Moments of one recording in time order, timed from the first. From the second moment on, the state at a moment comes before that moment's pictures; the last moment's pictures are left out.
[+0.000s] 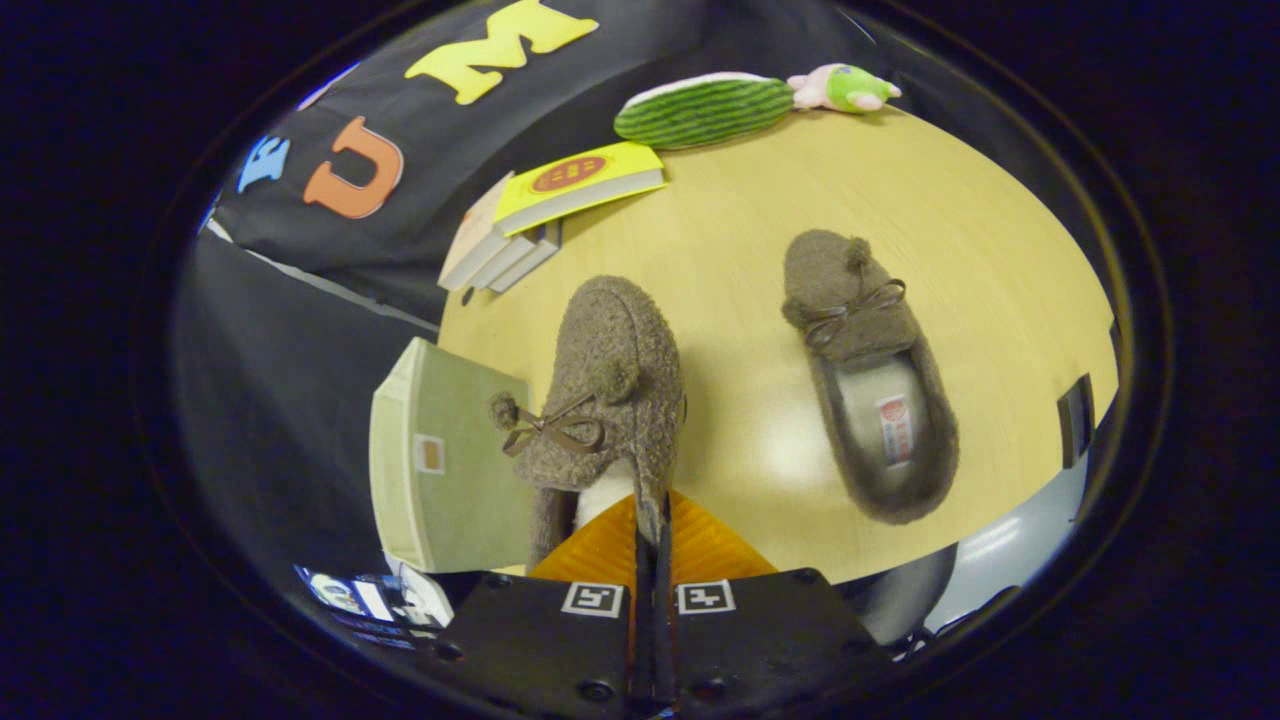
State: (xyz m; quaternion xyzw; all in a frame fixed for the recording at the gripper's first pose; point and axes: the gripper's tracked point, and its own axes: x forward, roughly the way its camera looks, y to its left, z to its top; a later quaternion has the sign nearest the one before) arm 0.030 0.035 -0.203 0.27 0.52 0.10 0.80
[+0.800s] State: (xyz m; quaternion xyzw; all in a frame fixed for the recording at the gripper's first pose) arm 0.045 0.293 -0.088 0.28 0.47 0.18 0.82
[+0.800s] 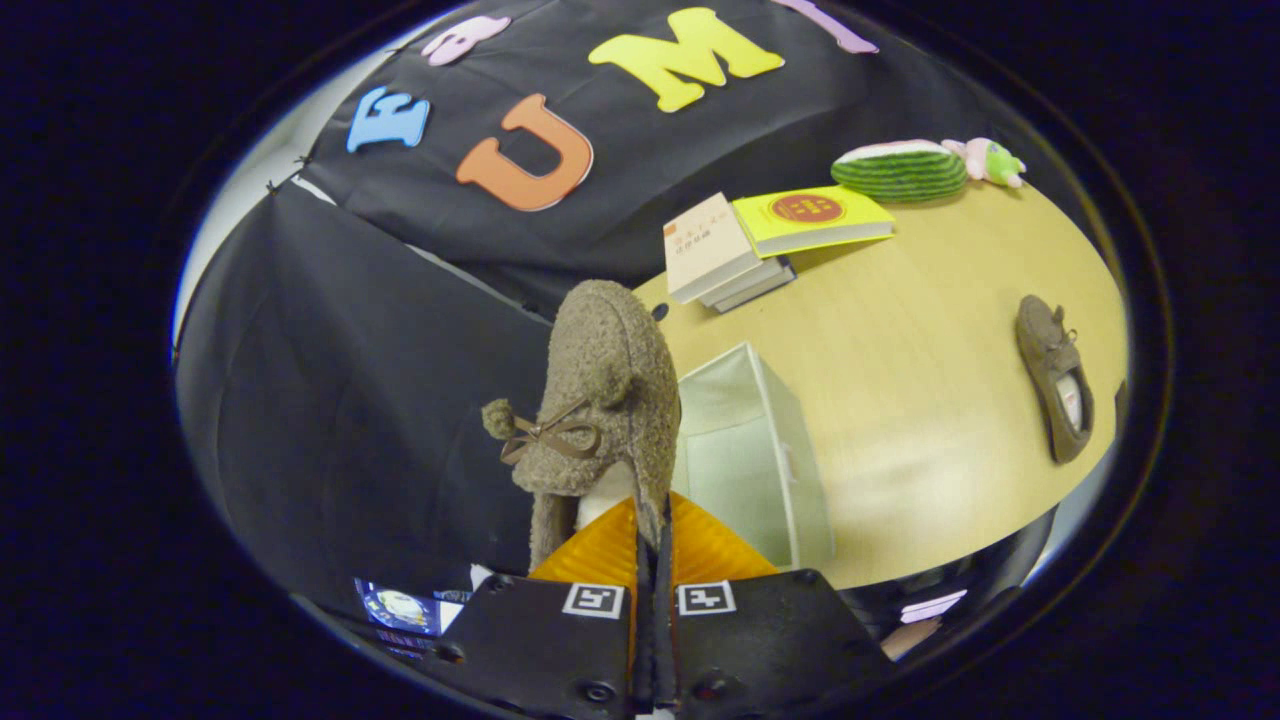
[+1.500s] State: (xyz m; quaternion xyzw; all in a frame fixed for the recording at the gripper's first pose) arm 0.057 0.343 -0.196 0.27 0.55 0.13 0.78
